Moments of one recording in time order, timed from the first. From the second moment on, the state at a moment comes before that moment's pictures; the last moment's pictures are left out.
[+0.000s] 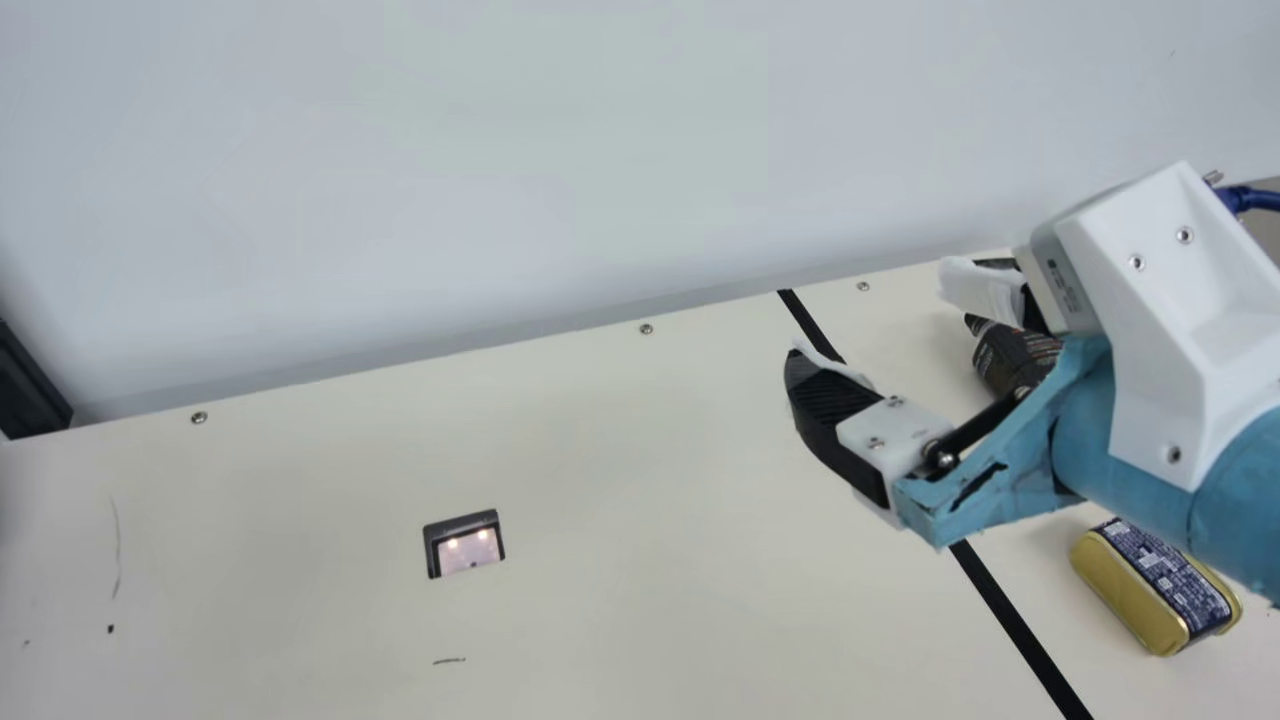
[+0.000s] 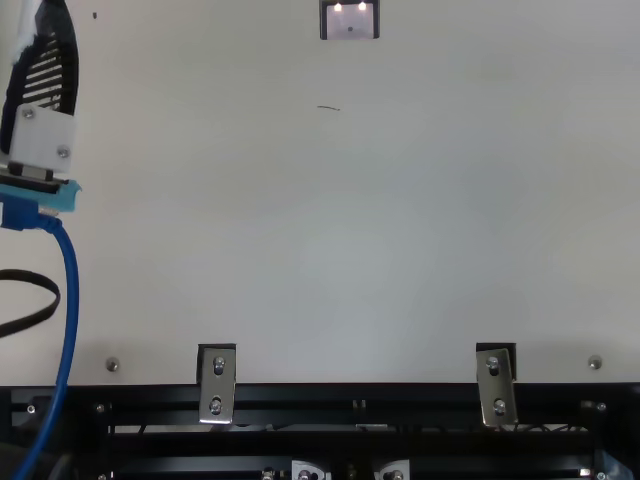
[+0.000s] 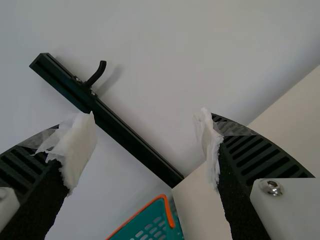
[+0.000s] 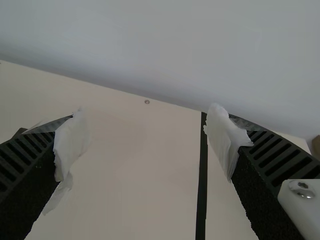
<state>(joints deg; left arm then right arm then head) -12.2 49.9 -26.6 -6.8 -14.5 45.8 0.9 48.9 -47.6 9.4 27.0 -21.9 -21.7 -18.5</state>
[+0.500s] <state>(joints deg) -12.7 43.6 -33.3 6.1 -0.6 34.9 0.9 48.9 -47.6 9.4 27.0 -21.9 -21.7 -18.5</state>
